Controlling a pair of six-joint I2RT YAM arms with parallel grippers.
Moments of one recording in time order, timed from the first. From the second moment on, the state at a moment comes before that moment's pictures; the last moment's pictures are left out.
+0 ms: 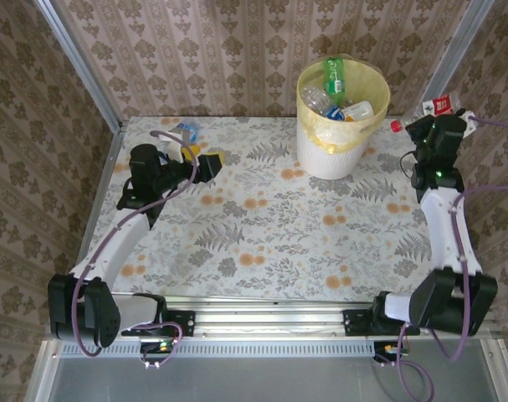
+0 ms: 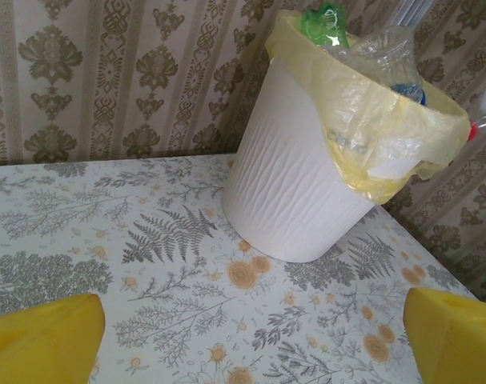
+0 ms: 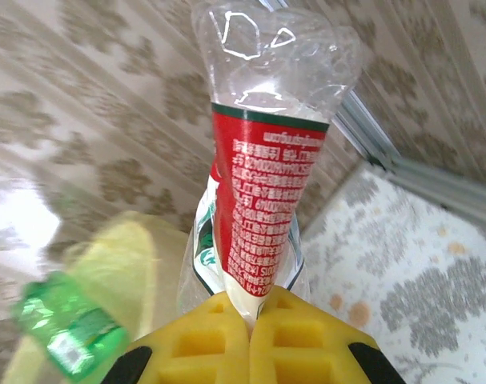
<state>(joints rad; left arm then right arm) -0.23 1.21 0.87 0.12 0.57 -0.28 -0.25 1.23 1.15 -0.09 0.13 0.76</state>
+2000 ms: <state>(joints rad) -0.09 1.36 1.12 -0.33 0.29 -0.20 0.02 1.31 1.63 -0.39 -0.09 0.25</state>
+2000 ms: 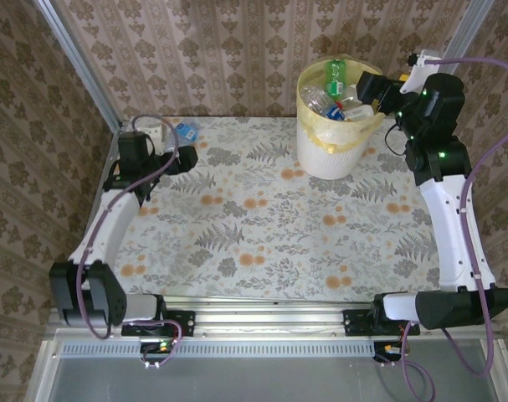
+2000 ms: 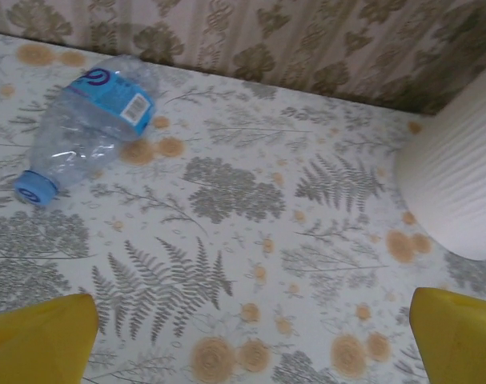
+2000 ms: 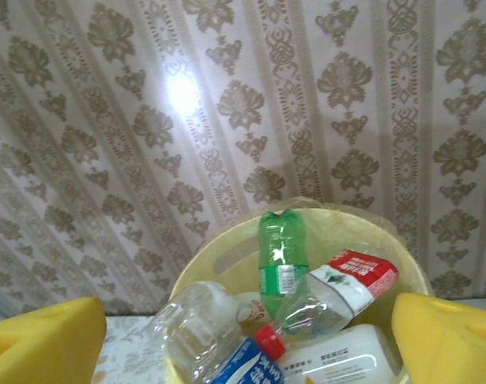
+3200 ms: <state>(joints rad) -0.04 2.51 2.34 -0.89 -0.02 0.12 0.04 1.20 1.50 -0.61 -0.32 0.27</state>
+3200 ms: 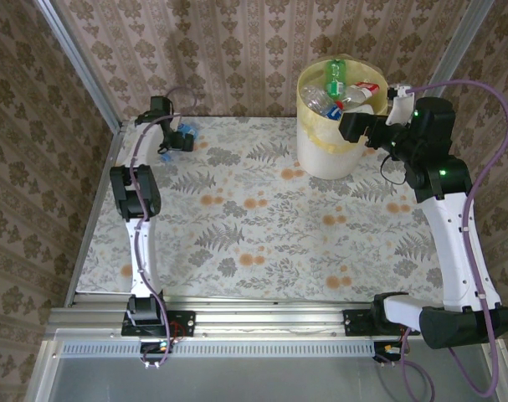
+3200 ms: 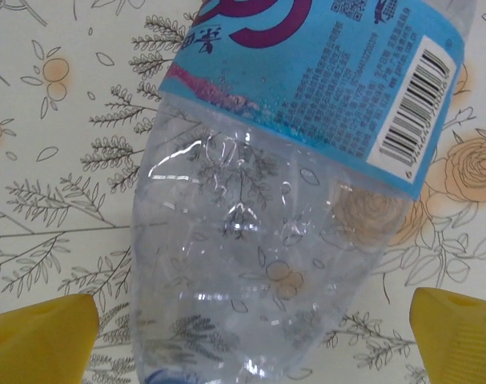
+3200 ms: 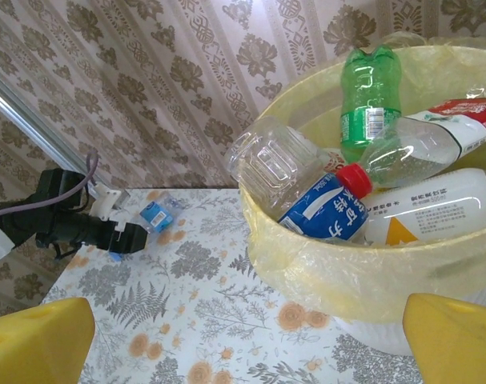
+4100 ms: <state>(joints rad) -0.03 2.43 2.08 -0.78 0.11 0.13 0.04 1.20 1.42 -0.60 -0.33 0.29</state>
